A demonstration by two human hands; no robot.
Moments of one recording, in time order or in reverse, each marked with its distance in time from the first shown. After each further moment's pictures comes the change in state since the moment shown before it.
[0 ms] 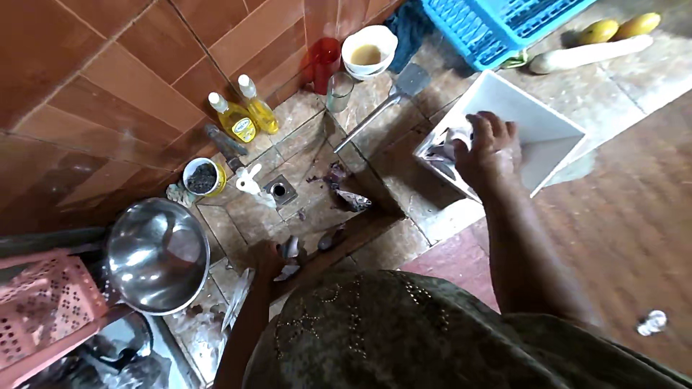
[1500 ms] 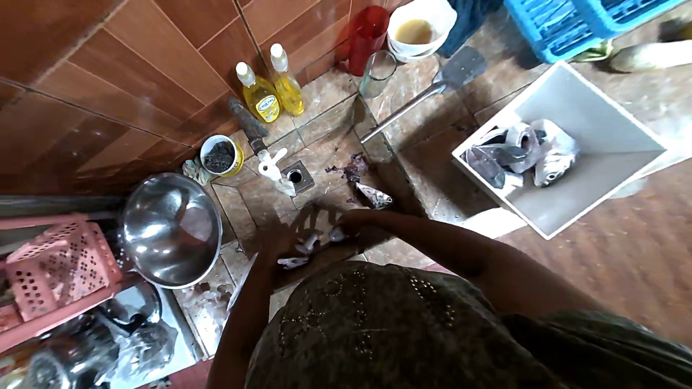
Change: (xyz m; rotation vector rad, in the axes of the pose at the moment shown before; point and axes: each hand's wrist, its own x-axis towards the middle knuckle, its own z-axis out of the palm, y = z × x) left_hand -0.004 0.021 -0.052 0.188 -0.205 0.239; right_hand -0.055 -0.118 0.258 -0.085 -1.415 -0.634
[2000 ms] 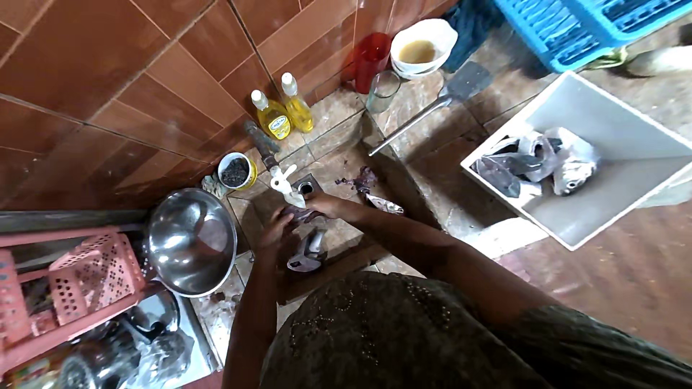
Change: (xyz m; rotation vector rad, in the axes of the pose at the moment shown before) left_hand -0.007 -0.008 -0.051 -1.612 0.458 0.070; right_hand 0.051 -0.087 -0.074 1.188 0.402 -0.250
